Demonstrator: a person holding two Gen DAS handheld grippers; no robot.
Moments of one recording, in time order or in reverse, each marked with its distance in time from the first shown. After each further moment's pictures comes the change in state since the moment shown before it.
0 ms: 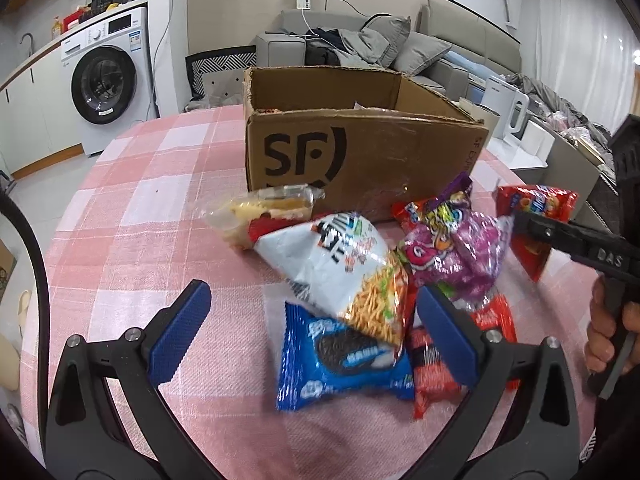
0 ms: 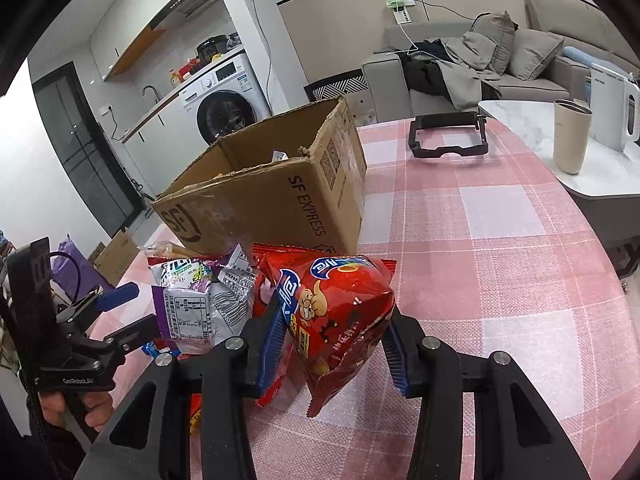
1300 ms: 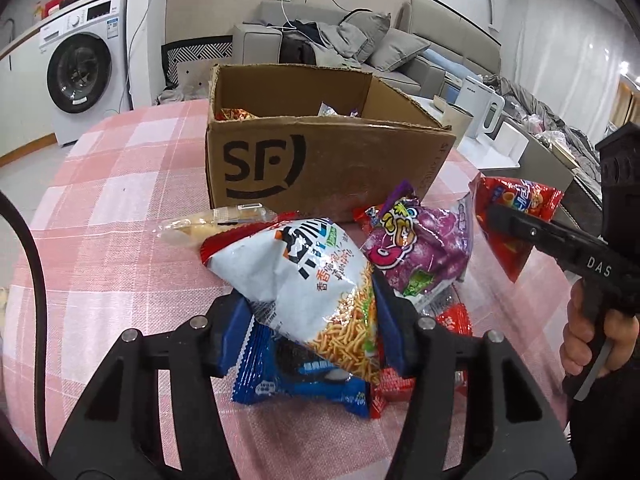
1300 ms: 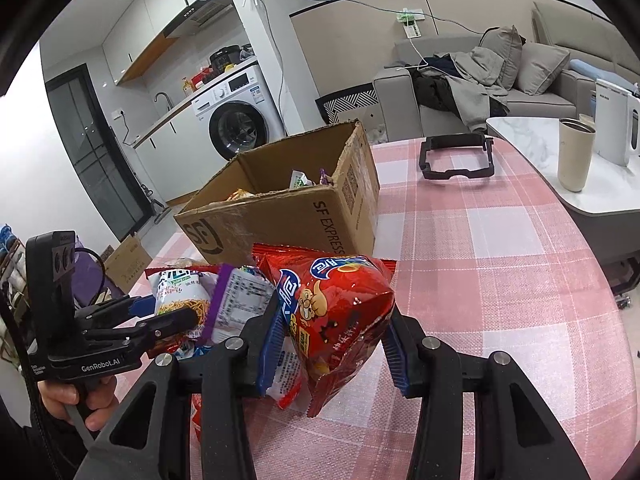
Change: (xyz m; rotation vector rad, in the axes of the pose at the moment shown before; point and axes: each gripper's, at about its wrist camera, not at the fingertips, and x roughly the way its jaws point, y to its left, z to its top) left arm -0.007 -0.007 0.009 -0.011 0.030 -0.123; right arm -0.018 0.011 0.005 -0.029 -0.050 0.028
